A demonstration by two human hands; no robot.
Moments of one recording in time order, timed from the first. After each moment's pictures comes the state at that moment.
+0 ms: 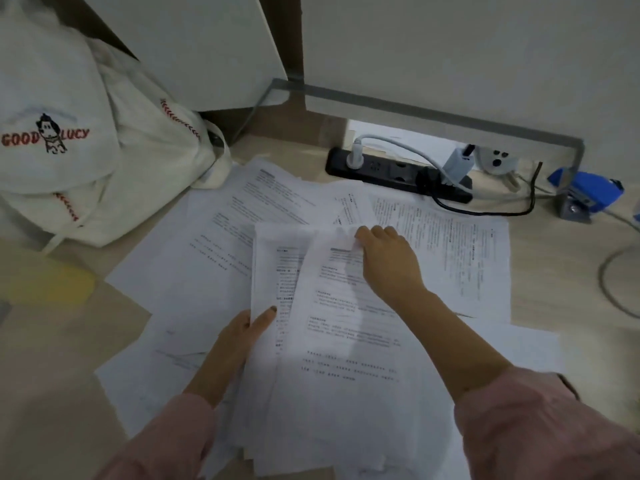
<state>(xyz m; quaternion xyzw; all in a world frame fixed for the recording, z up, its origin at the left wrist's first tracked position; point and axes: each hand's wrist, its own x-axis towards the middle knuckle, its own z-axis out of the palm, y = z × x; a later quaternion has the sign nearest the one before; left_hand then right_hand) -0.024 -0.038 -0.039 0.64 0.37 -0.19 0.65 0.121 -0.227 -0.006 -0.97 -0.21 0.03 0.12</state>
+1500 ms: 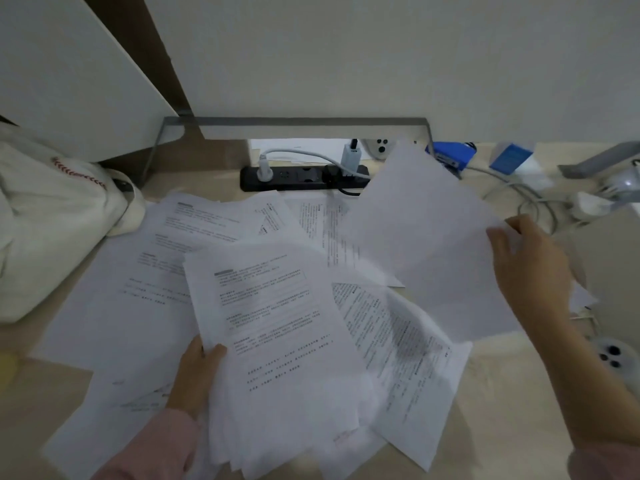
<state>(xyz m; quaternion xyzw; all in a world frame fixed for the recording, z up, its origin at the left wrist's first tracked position) -0.038 -0.056 -0.031 0.71 0.30 -0.16 0.62 0.029 -0.422 0.102 -0.95 0.19 -0.17 0.15</state>
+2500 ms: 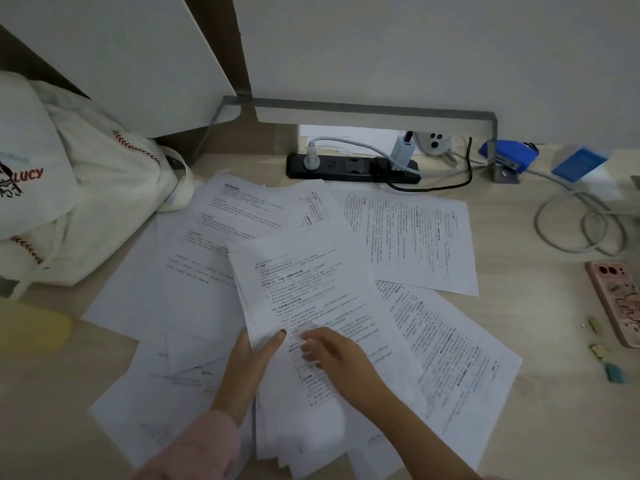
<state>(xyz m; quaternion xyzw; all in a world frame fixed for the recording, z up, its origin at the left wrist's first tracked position) -0.054 -0.063 -0.030 0.66 0.31 -0.19 0.67 -0.041 -0.216 -0.022 -0.80 0.02 0.27 0.53</state>
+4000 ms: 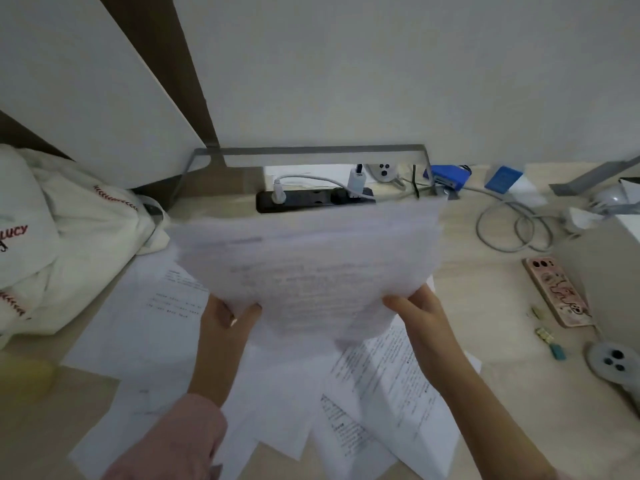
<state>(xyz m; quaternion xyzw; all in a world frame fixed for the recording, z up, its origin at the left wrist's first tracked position) -0.024 -0.078 0.072 0.69 0.10 0.05 0.72 -0.028 -0.301 0.087 -0.68 0.12 0.03 0.73</state>
